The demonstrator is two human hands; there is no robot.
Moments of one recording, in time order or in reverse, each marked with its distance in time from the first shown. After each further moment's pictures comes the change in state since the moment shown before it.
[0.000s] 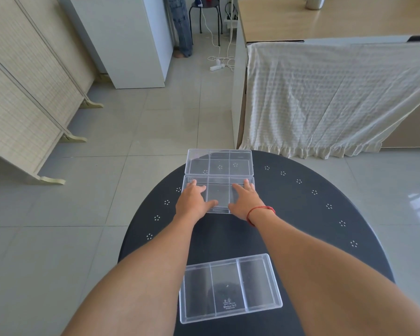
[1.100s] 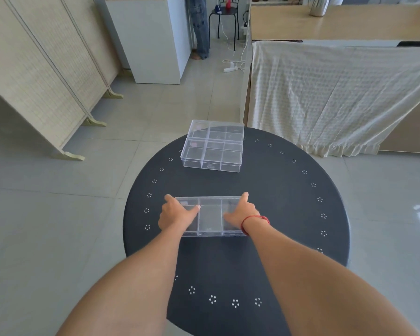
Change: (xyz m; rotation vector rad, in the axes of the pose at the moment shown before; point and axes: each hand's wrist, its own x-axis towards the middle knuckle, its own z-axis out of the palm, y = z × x) left_hand -0.199 -0.026 0.054 -0.188 0.184 -0.504; right_hand -0.182 0.048 0.048 0.157 -0.109 0.236
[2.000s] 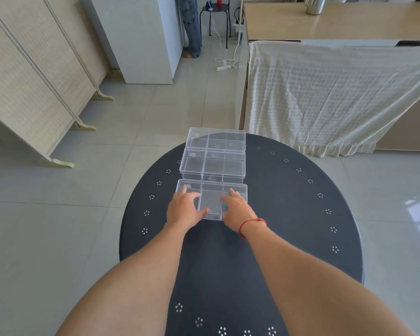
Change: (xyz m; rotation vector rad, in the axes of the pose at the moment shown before) left_hand 0.063 0.032 -0.002 0.201 -0.080 0.520; right_hand 0.049 -0.038 -0.003 -0.239 0.080 -0.398
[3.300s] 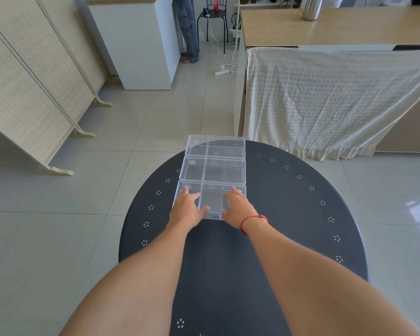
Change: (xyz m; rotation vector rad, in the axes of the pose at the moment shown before) left_hand 0.024 0.012 -0.009 -0.072 -0.071 -0.029; right_hand 0.018 -0.007 -0.023 0.010 0.034 0.031
